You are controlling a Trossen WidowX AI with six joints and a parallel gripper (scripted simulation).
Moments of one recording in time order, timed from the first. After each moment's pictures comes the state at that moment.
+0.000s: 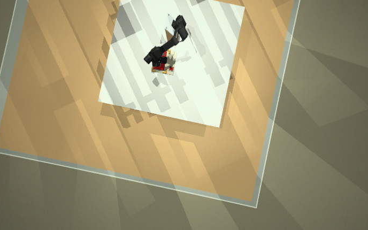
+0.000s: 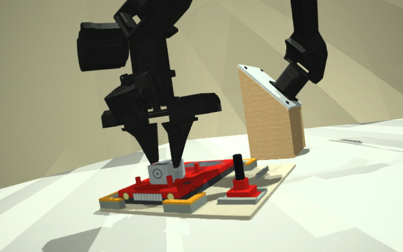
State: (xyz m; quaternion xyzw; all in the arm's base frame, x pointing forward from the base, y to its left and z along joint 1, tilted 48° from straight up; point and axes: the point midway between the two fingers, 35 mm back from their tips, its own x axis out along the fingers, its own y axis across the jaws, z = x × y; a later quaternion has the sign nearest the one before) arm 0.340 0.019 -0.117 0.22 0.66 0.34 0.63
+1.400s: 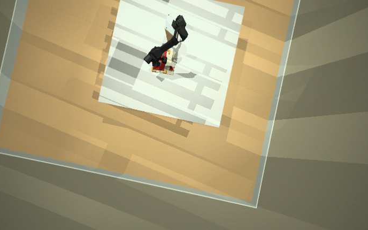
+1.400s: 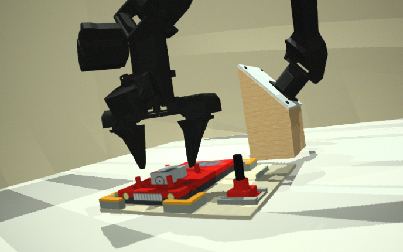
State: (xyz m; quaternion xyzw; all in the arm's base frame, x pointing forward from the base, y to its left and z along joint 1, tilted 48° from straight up) arm 0.340 0.019 -0.117 0.22 0.66 0.34 0.63
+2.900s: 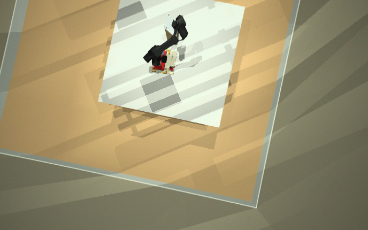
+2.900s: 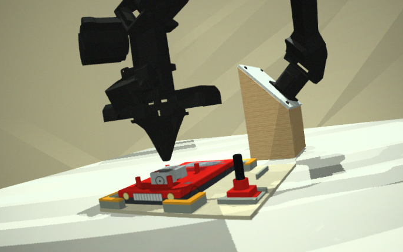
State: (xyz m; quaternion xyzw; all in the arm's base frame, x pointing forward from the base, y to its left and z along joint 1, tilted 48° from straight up) arm 0.337 0.011 -0.110 0.22 0.66 0.34 0.63
